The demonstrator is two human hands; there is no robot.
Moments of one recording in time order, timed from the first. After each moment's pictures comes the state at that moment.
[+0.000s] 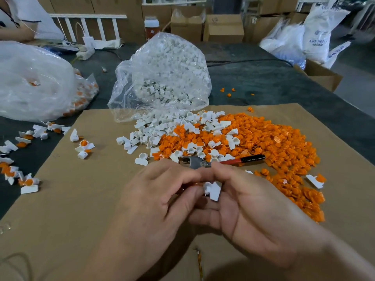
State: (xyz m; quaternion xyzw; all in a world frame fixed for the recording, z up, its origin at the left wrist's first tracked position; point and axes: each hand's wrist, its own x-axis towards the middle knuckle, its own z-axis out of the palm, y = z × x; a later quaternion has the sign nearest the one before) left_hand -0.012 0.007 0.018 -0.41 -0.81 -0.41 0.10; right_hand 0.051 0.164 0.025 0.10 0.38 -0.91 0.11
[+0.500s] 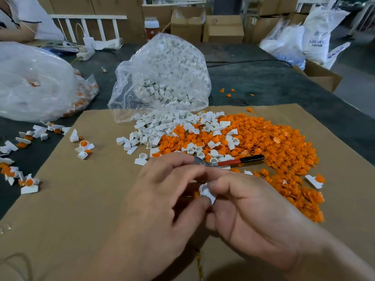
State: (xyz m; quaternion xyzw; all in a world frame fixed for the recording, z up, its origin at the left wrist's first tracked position) left_hand -0.010 0.009 0.009 -0.43 -0.81 -0.40 0.12; right_hand 0.050 0.164 0.021 0.06 0.36 -0.92 0.12
